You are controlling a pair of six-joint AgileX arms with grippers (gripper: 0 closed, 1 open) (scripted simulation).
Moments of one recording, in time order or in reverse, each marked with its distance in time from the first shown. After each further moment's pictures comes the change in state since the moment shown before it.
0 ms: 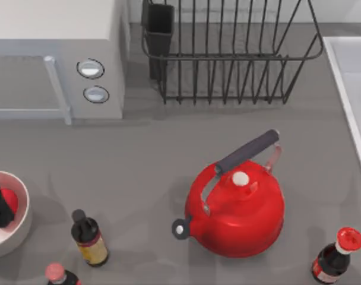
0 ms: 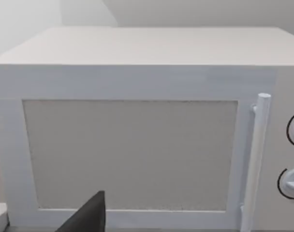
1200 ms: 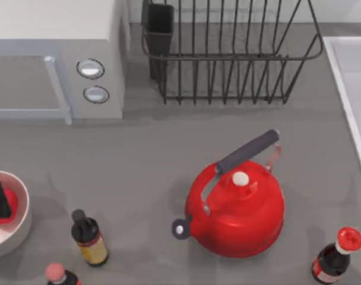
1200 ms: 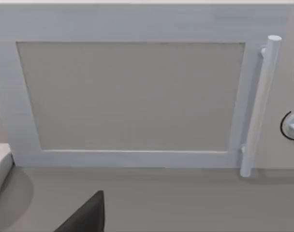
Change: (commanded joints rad) left arm 0.003 0.225 0.184 -0.177 0.000 0.007; right arm 0.000 0.000 0.000 0.000 0.000 0.000
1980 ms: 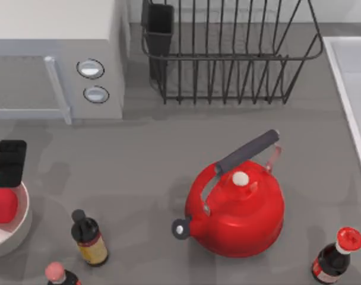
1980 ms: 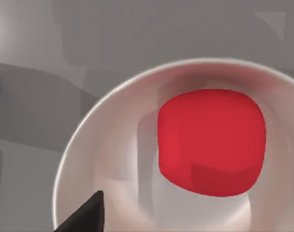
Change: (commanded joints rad) left arm 0.013 1.154 0.764 -0.736 0.000 0.028; right arm 0.000 0.000 0.000 0.000 0.000 0.000
